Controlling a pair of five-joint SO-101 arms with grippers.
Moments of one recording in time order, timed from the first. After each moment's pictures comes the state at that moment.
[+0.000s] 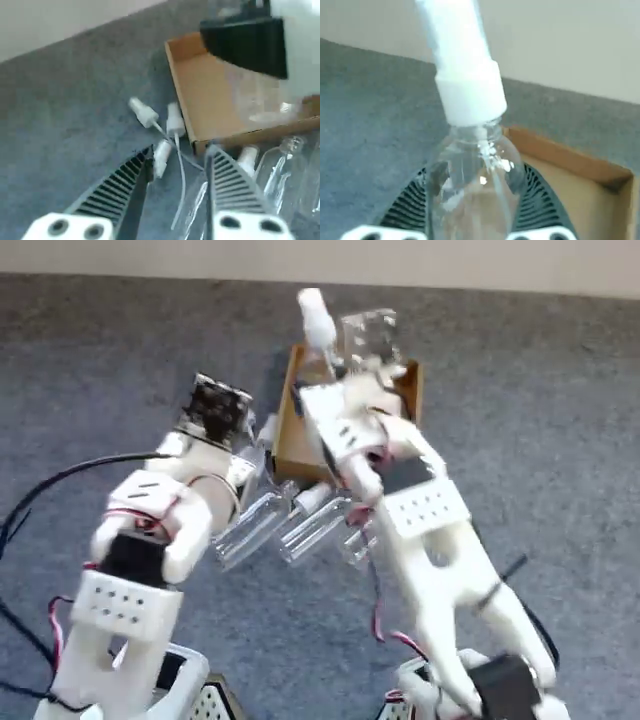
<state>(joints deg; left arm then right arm) 8.3 -54.8 48.8 49.2 -5.1 -27.5 -17.8 24.0 24.9 -1.5</state>
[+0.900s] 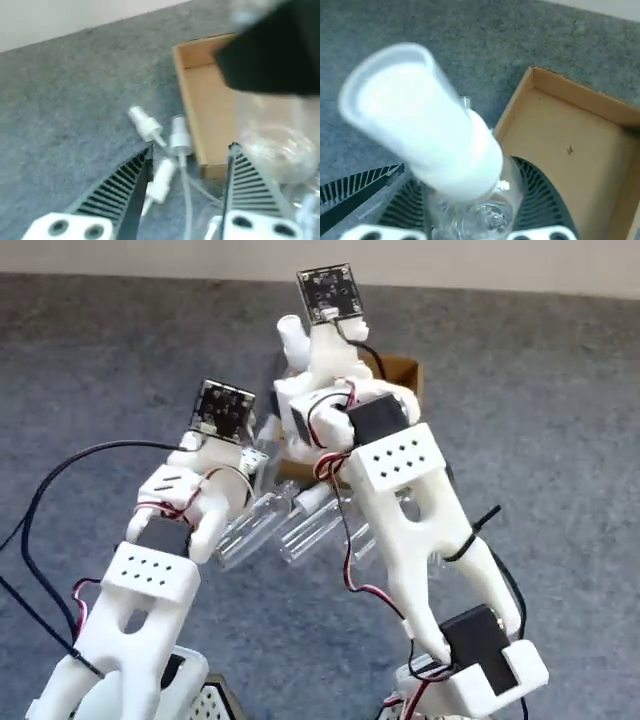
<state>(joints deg) 5.5 -43.0 58.5 24.5 -1.2 -31.4 -5.9 -4.4 58.1 -5.2</state>
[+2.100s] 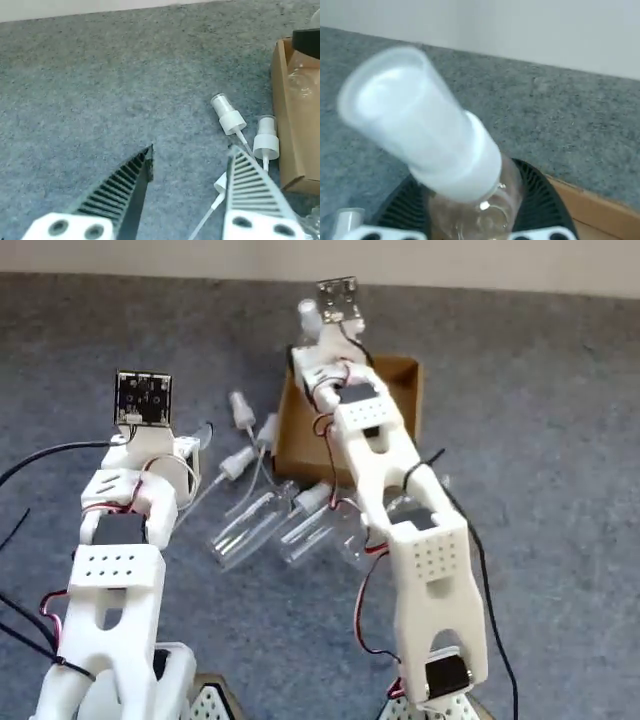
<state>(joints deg) -9.0 -42.9 58.8 24.5 -1.2 -21.3 43.6 -26.7 18.2 -1.4</state>
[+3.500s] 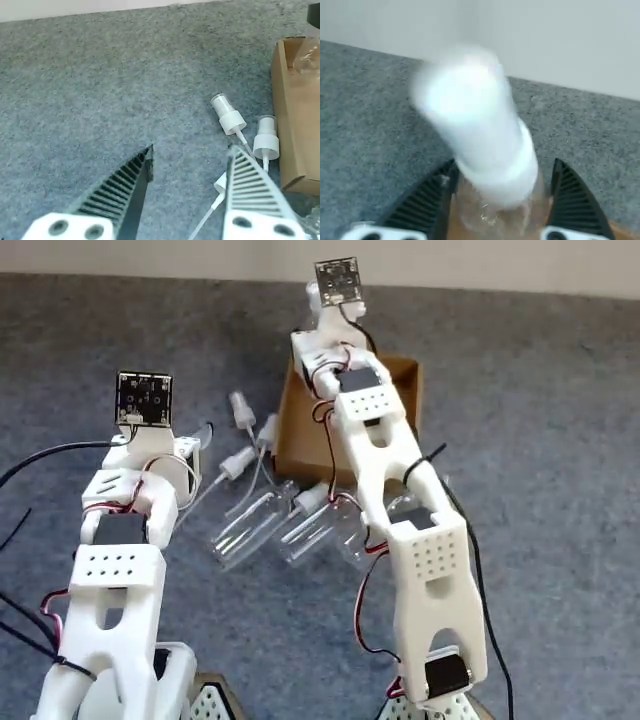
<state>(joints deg) -9.0 -42.9 58.8 24.5 -1.2 -21.3 43.7 -35.4 25.6 -1.0</state>
